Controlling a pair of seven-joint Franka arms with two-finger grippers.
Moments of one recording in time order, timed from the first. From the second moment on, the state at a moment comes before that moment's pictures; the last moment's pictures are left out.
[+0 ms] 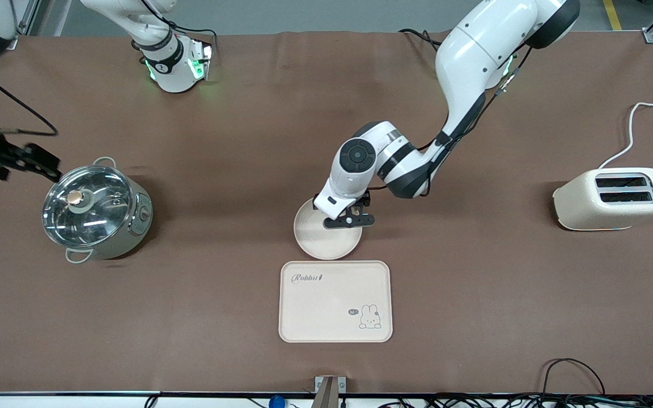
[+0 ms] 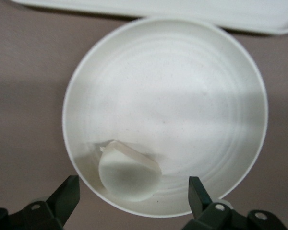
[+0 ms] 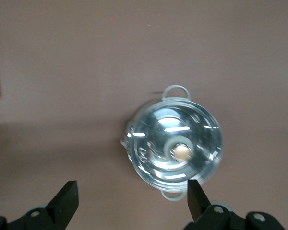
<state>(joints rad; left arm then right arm) -0.43 0.79 -0.41 -1.53 0.26 2.30 -0.96 -0.09 0.03 0.08 -1.53 -0.08 1.59 0.02</state>
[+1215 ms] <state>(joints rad) -0.45 0.85 -0.41 -1.51 0.31 2.36 -0.96 -0.12 -0.02 -0.01 -1.54 -0.01 1.55 -0.12</state>
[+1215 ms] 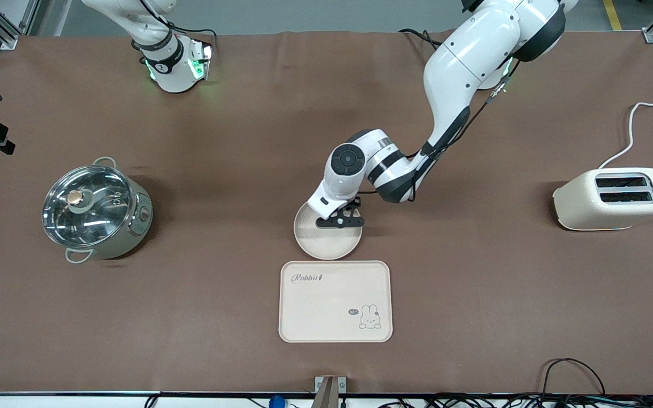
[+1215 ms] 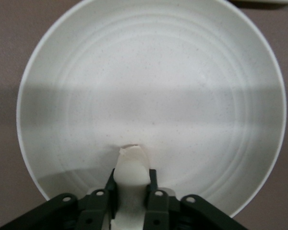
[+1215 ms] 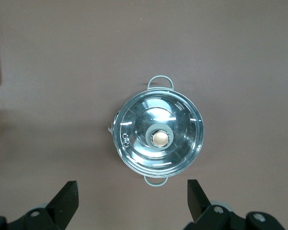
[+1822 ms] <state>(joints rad) 0.06 0.63 -0.60 -1.52 0.29 1.96 -0.53 -0.12 -0.02 0.00 -1.54 -0.01 1.55 -0.13</state>
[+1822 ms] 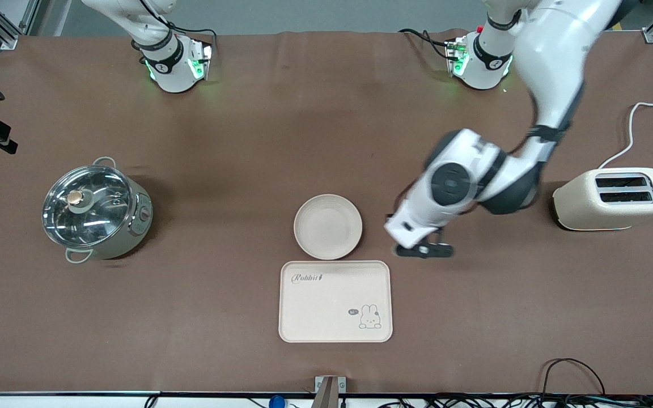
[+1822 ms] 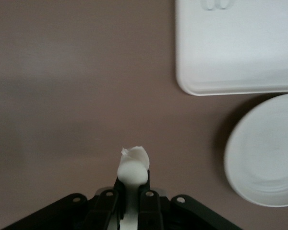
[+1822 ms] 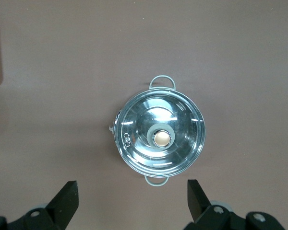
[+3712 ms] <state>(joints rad) 0.36 0.19 -0.65 -1.37 0.17 1.59 -0.22 -0.11 -0.02 0.00 -1.54 -0.01 1.56 -0.15</state>
